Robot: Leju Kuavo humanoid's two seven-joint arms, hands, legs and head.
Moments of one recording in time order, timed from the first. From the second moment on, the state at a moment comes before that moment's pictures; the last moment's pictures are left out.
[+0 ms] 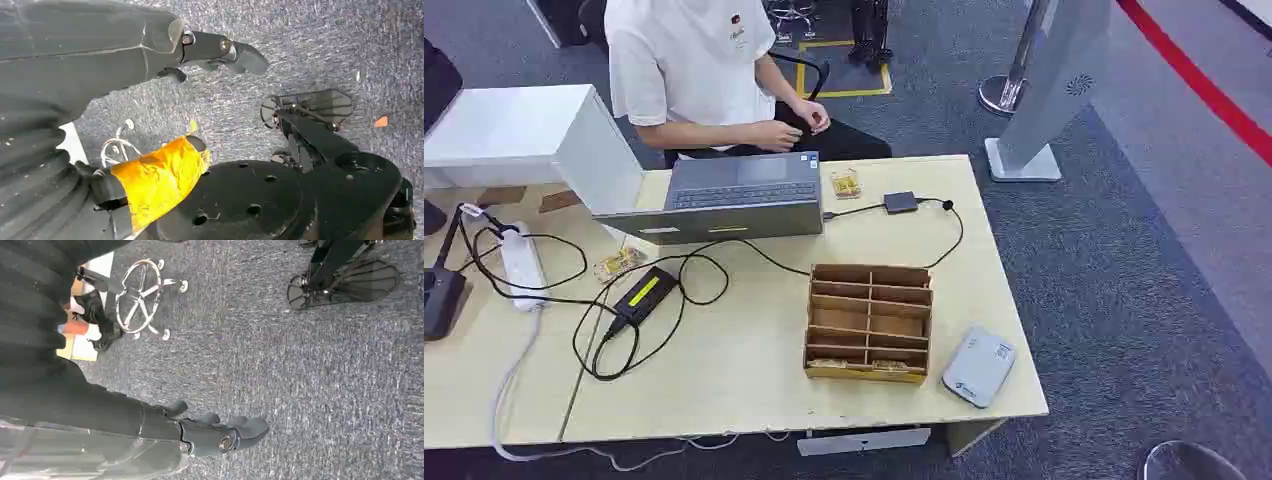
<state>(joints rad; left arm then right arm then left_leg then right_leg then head) 0.14 -0.01 -0.04 -0.43 0.00 0.00 0.01 0.14 0.00 -0.02 -0.39 0.02 -0.01 0.00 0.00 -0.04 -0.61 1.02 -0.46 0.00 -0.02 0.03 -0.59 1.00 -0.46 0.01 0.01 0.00</state>
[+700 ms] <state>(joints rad) -0.15 -0.20 -0.43 -0.37 -0.11 -0.05 0.17 -0.01 0.08 -0.24 -0.32 0.41 -0.17 0.05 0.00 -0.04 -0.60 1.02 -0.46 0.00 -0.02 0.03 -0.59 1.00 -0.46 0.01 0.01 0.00</state>
